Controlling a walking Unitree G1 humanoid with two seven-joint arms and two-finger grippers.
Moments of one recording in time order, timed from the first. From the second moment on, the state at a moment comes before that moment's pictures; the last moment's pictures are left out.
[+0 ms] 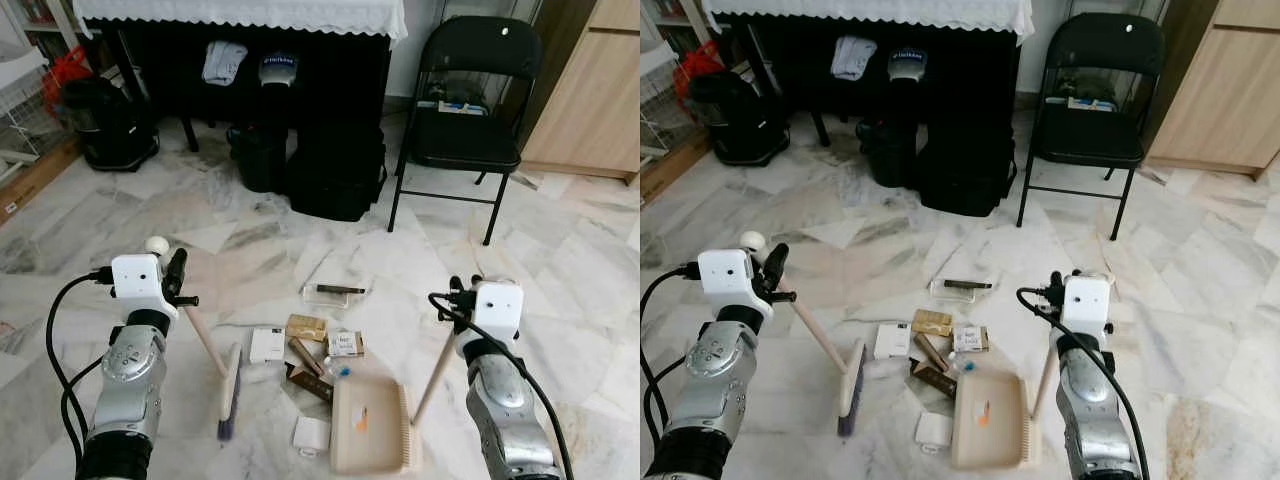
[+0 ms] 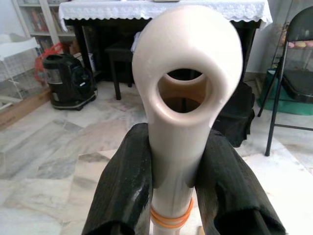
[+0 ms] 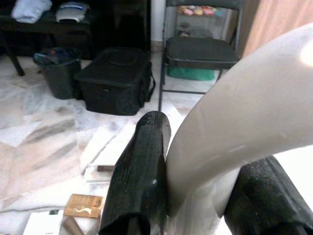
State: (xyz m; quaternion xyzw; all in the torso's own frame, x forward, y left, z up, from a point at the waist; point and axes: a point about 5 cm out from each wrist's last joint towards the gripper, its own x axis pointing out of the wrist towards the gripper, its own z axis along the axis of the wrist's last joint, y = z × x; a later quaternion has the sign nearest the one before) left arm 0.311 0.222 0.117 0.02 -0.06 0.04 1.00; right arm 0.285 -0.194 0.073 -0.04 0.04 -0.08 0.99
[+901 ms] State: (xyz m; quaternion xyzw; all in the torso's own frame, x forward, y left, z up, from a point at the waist) left arm 0.311 0.221 0.117 0.01 -0.07 0.04 1.00; right arm 0.283 -0.191 0.066 -0.04 0.03 -0.08 1.00
